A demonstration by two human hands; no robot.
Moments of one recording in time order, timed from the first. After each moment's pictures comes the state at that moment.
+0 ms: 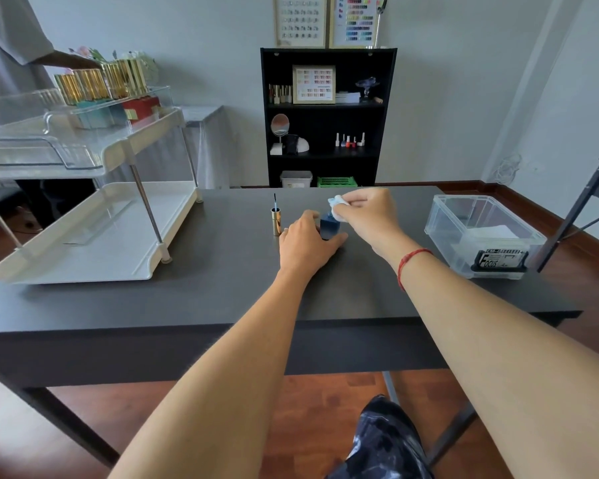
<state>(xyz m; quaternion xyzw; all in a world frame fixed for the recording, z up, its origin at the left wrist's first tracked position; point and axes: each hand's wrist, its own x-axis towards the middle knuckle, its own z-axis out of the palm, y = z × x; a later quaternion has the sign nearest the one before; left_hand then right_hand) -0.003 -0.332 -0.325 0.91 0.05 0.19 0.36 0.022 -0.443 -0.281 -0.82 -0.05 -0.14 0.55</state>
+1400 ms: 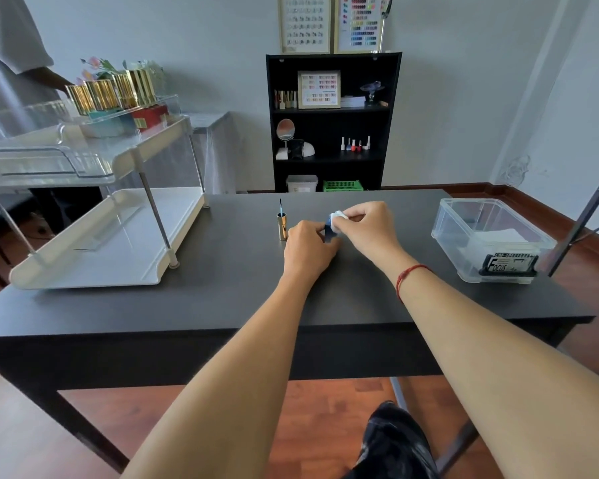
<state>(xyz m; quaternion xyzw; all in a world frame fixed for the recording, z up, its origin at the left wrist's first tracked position) -0.003 -0.328 -0.327 0.88 0.04 0.22 0.43 0.021 -0.436 -0.298 -0.84 -0.08 -0.16 0.52</state>
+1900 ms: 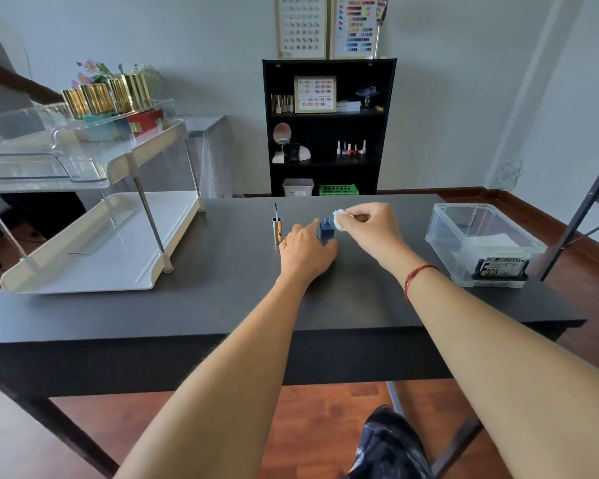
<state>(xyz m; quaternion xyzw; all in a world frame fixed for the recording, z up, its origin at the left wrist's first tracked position) 0.004 -0.331 -0.325 0.94 0.07 0.14 0.32 0.026 -0.454 -0.293 -0.83 -0.09 -0.14 0.54</state>
